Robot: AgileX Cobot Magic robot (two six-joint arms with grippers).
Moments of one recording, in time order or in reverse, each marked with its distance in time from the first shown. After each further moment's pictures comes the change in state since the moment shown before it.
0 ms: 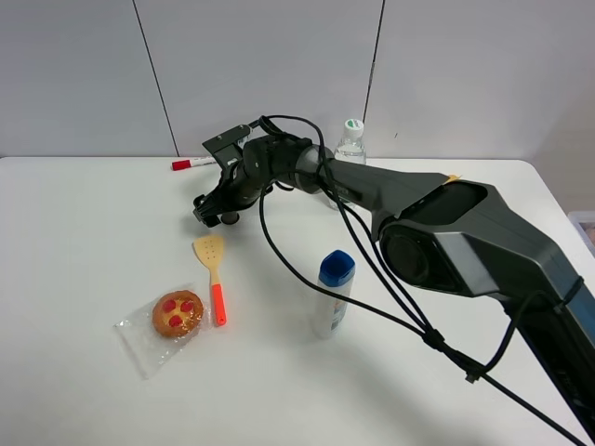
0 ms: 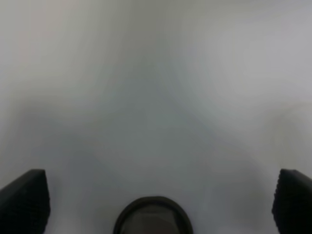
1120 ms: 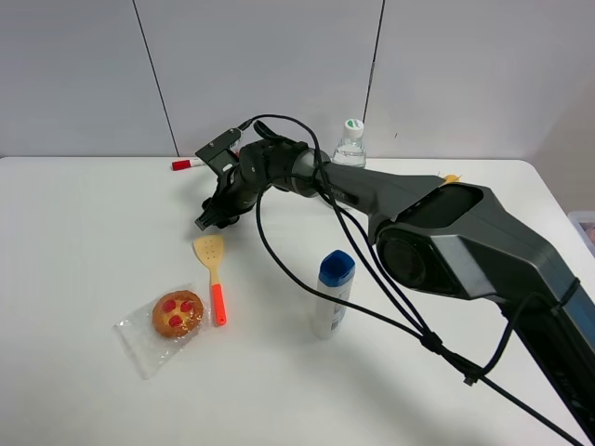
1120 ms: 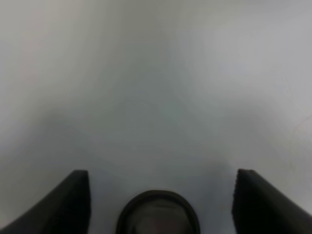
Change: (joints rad) left arm 0.000 0.000 0.000 -0.001 0.000 0.000; right arm 0.011 0.003 0.000 -0.023 0.009 -0.104
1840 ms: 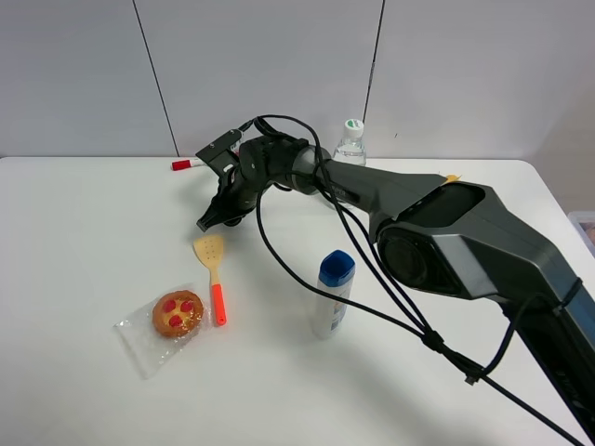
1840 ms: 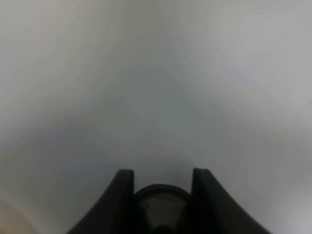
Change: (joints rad) left arm 0.000 0.000 0.000 0.000 0.000 0.000; right arm 0.000 -0.003 -0.006 0.001 0.061 0.000
